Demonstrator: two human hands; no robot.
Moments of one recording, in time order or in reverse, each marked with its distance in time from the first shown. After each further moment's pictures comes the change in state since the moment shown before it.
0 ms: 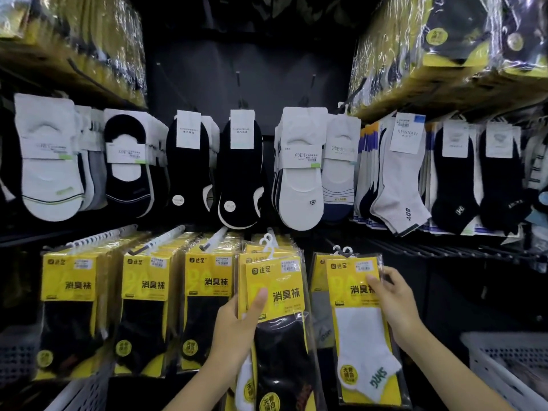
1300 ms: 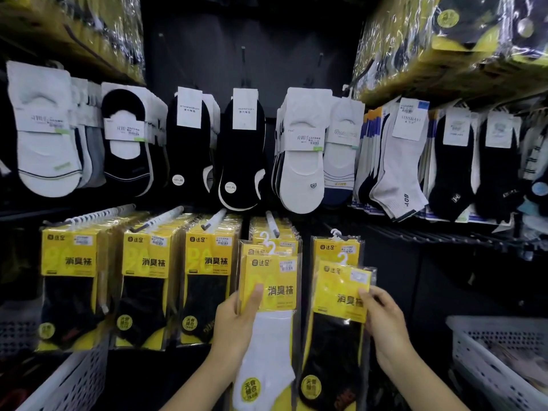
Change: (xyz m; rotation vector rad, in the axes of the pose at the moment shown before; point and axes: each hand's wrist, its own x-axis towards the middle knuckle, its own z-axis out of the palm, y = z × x) left_hand -0.019 -0.022 -0.001 -0.086 0.003 -0.074; right_hand -0.062 0.015 0.010 0.082 0.058 0.248
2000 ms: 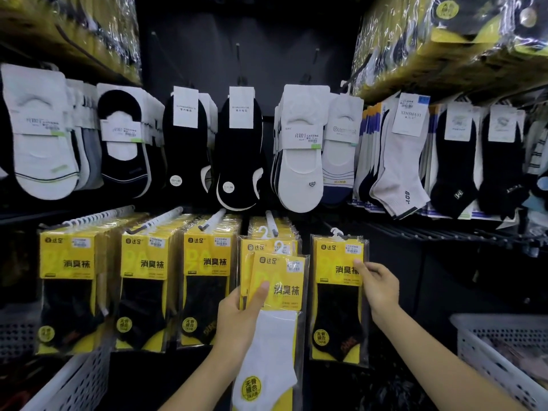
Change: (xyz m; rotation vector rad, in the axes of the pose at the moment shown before) left_hand 0.007 0.001 0.007 -0.034 0.008 -0.036; right_hand 0.075 -0.003 0.013 -0.172 0.160 -0.112
